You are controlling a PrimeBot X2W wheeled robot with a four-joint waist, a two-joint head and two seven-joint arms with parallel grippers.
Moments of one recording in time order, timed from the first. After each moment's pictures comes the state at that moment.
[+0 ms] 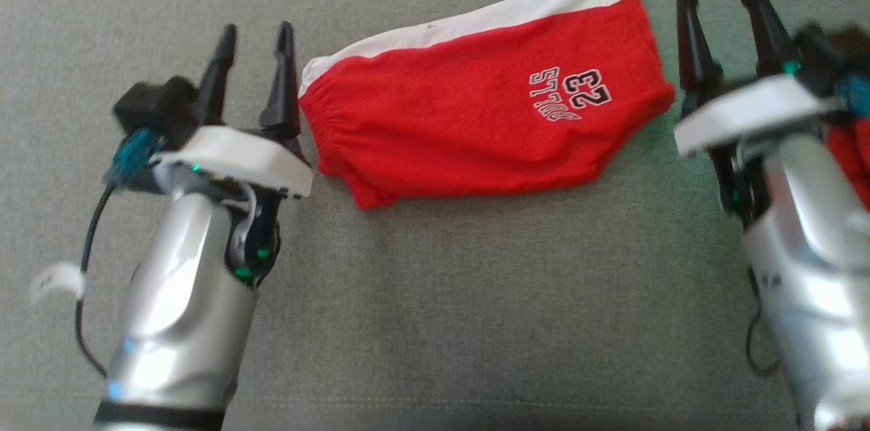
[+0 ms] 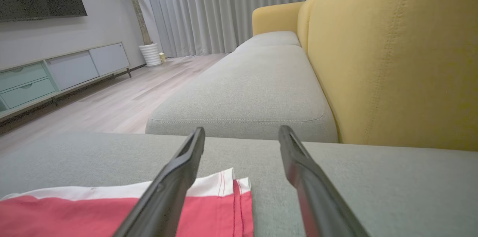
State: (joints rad) left arm -0.56 0.08 -0.28 0.45 -0.41 0.01 -0.25; right arm -0.68 -0.20 0.21 0.60 0.30 0.13 -0.25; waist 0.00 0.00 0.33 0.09
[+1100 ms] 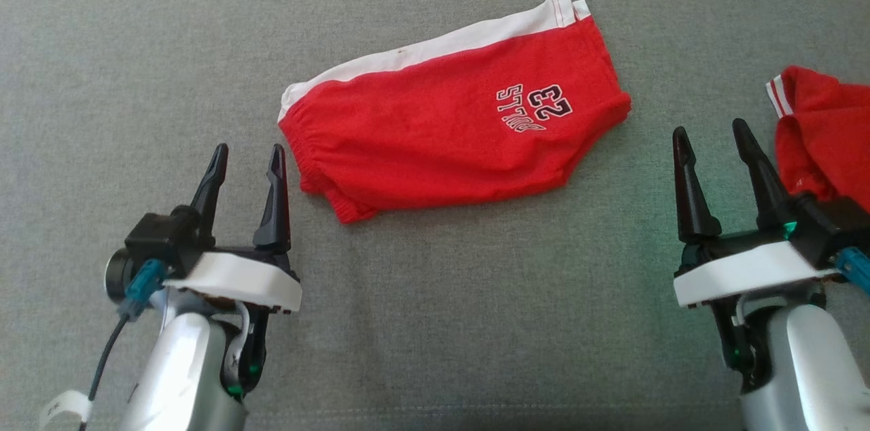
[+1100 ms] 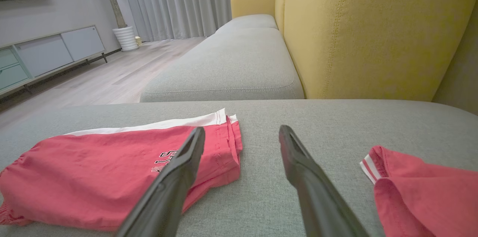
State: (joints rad) left arm -0.21 0.09 -0.21 0.24 -0.25 0.02 -0.26; right arm -0.14 -0.07 0.02 0.04 0.14 0.13 -0.06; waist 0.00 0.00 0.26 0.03
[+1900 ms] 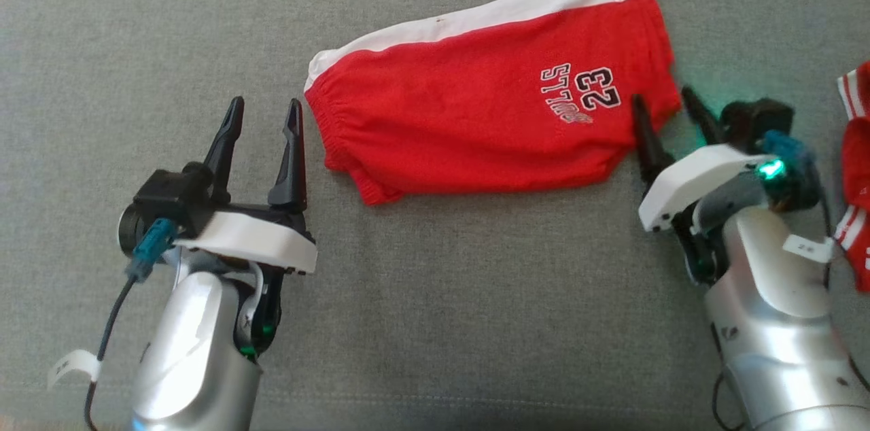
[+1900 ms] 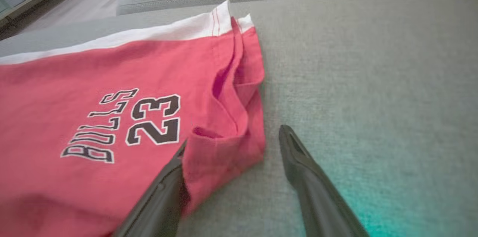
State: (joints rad) left arm -0.32 0.06 -0.21 0.26 -0.24 -0.01 -0.26; right arm -0.55 -0.09 0.07 0.66 0.14 0.13 -0.03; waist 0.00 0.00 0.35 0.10
